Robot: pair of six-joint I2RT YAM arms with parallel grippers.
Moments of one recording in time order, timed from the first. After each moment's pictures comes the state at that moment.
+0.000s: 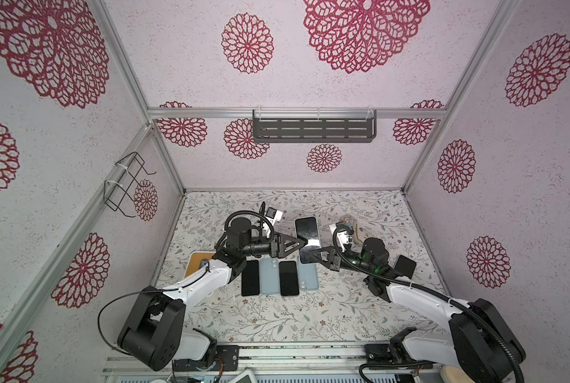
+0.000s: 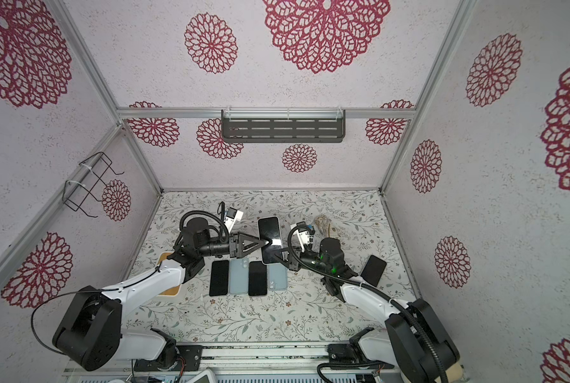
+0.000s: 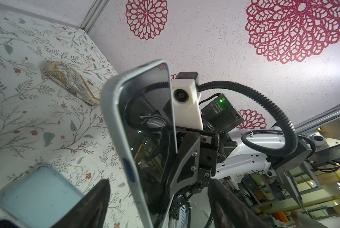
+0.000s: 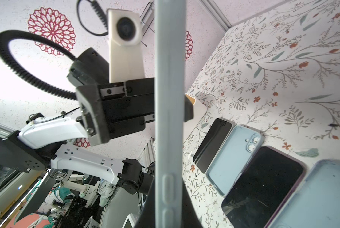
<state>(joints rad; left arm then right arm) -0.44 1.41 0.77 0.47 0.94 -0.70 0.53 1.23 0.52 0.65 -0.80 0.83</state>
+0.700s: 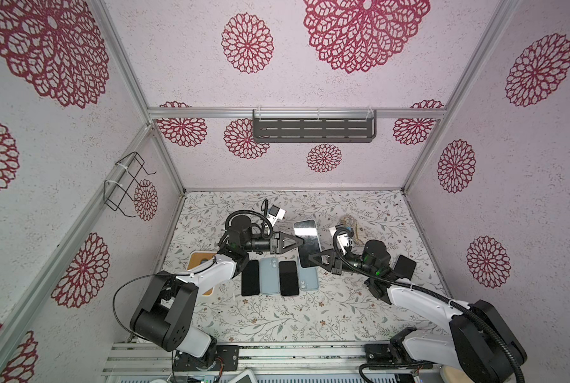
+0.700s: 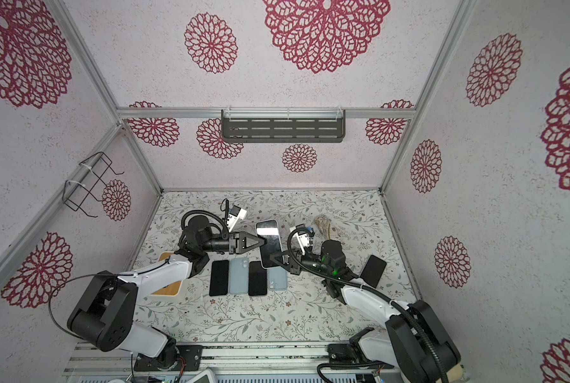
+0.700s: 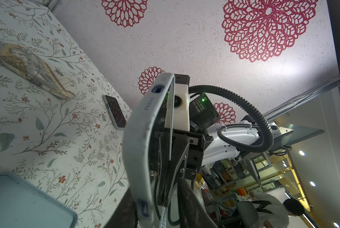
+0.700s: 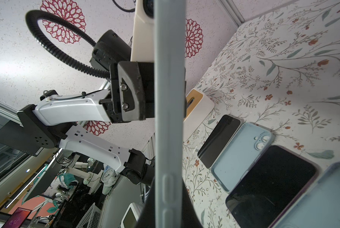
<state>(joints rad) -0.43 1.53 0.79 0.71 1.09 -0.88 0.53 1.23 0.50 0.70 -0.85 0.82</state>
